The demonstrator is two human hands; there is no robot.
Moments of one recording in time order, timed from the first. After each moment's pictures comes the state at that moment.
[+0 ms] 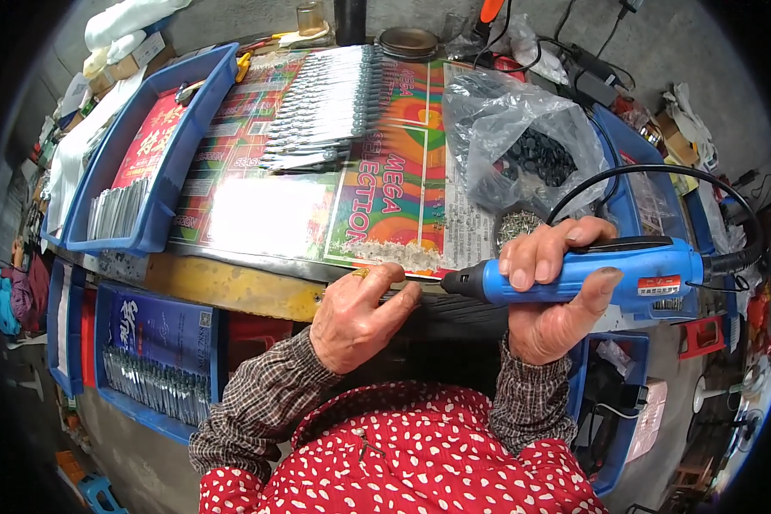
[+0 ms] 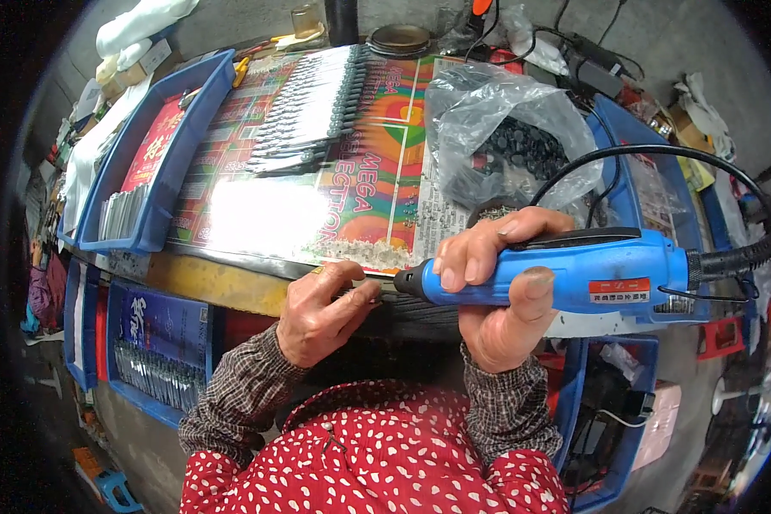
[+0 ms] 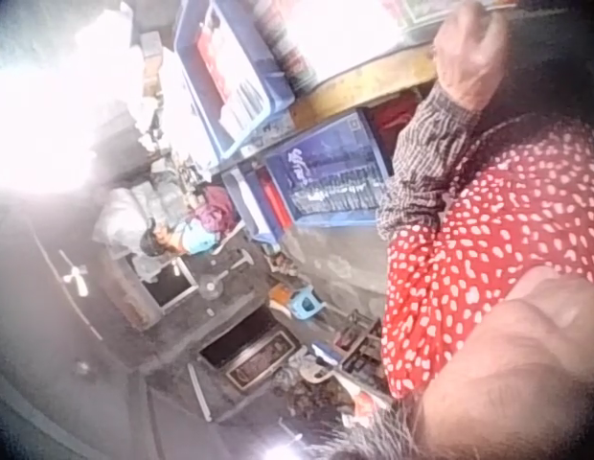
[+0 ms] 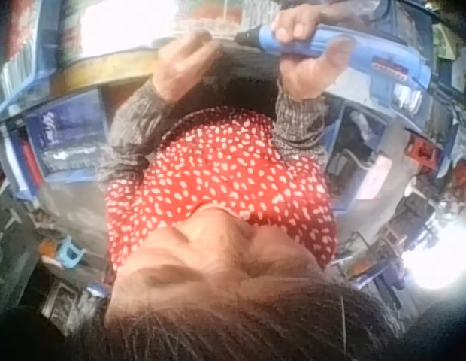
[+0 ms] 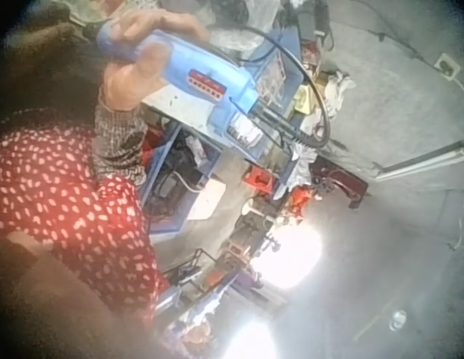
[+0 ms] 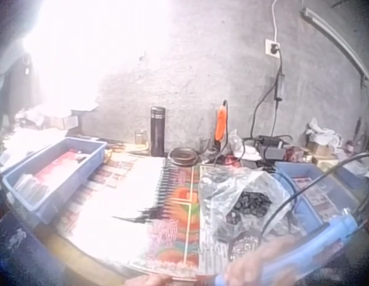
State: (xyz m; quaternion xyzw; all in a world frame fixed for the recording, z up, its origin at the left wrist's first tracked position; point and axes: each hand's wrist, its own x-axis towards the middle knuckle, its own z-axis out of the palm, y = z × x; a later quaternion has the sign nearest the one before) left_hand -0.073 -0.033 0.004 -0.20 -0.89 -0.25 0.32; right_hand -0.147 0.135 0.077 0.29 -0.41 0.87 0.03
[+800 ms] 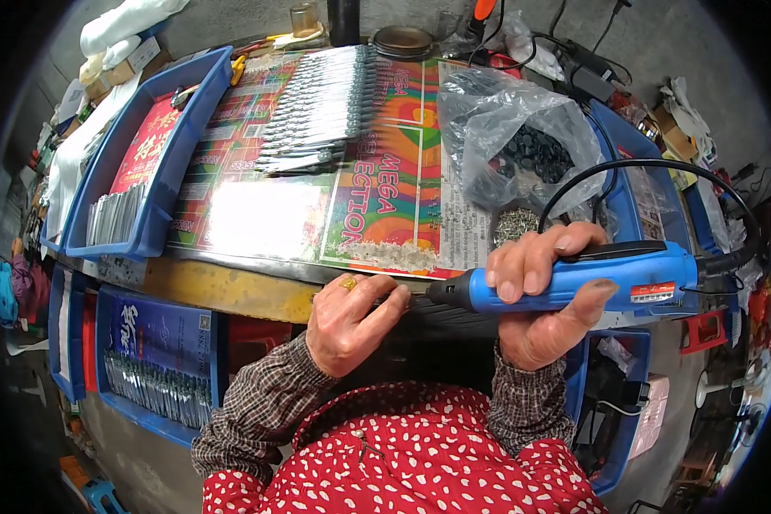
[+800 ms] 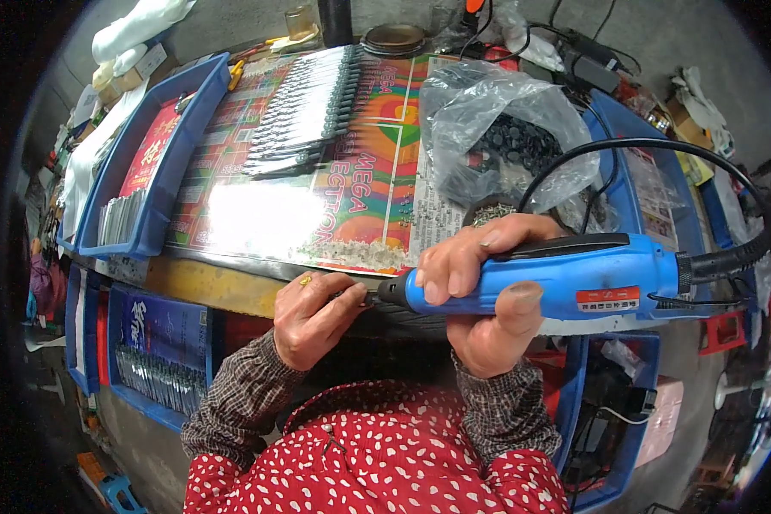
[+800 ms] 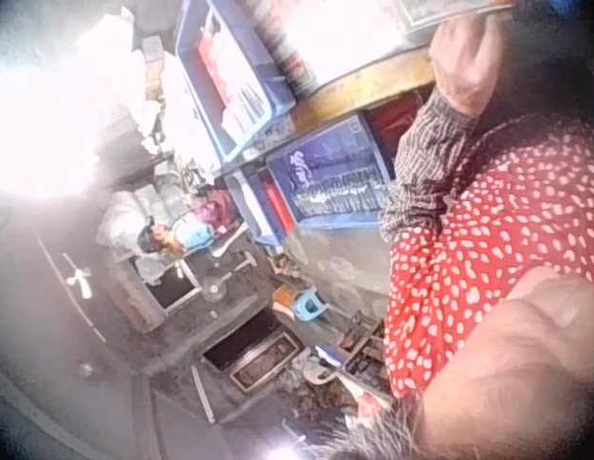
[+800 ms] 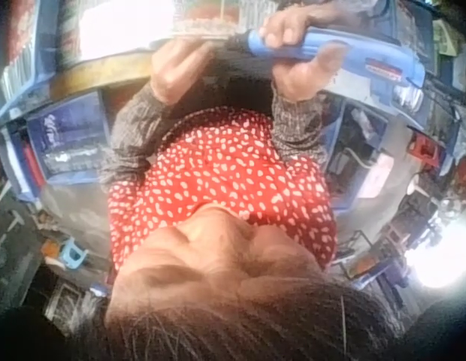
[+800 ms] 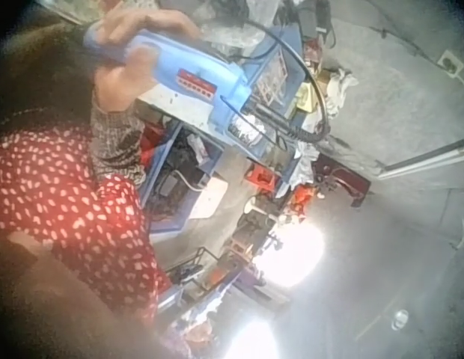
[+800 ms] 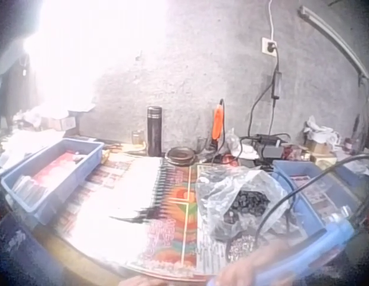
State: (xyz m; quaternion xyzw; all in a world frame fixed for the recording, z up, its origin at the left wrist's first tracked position) left_hand -0.070 -0.035 0.005 -0.22 -0.86 -0.22 0.40; right_hand -0.141 0.128 0.074 0.30 -0.38 0.87 0.03
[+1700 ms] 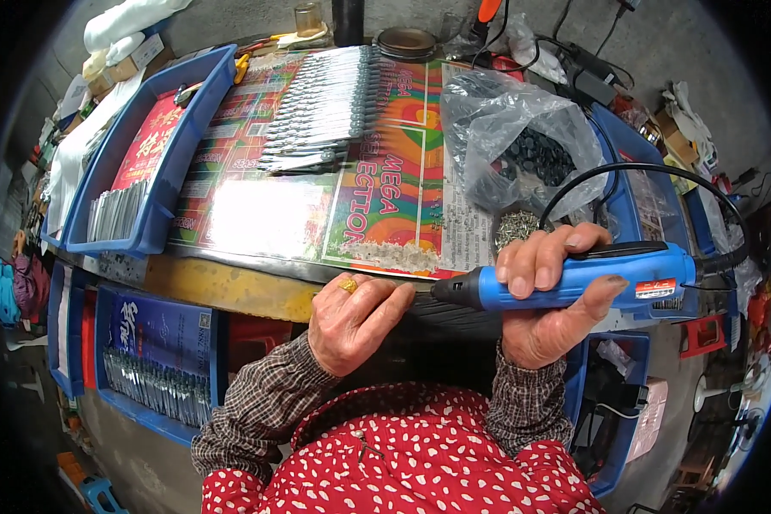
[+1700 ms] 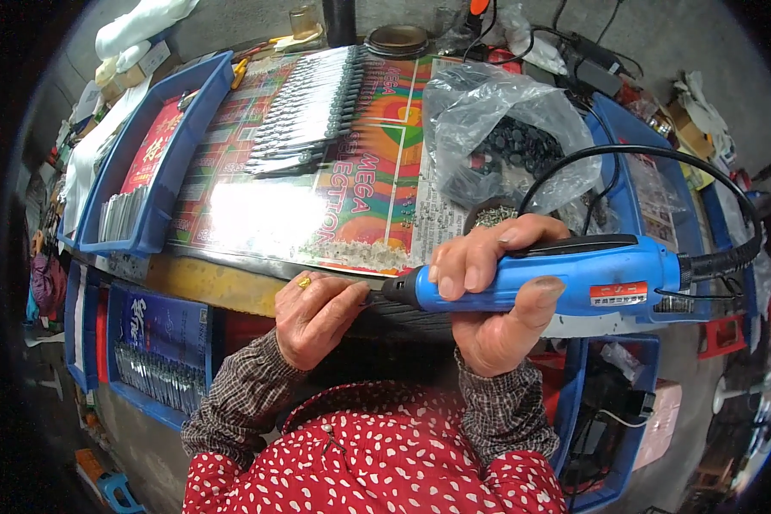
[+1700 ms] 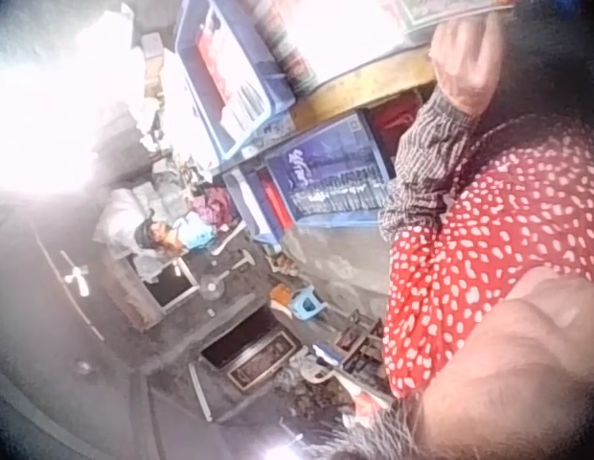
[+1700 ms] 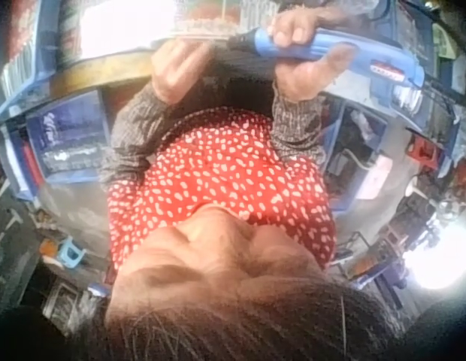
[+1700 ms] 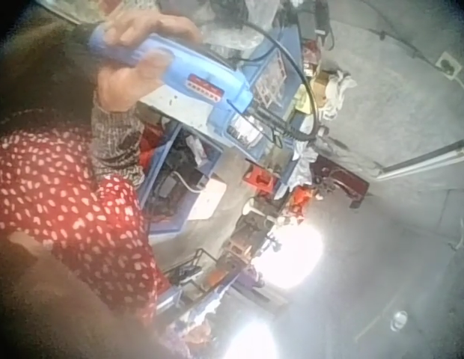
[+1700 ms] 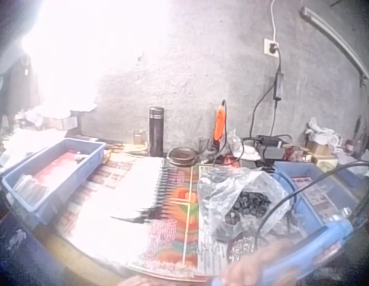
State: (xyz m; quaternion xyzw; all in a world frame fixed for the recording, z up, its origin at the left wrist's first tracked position) left_hand -0.069 -0.034 0.008 -0.21 -0.86 -0.22 0.41; right_hand -0.142 0.126 0.076 0.27 -0.35 0.89 0.04
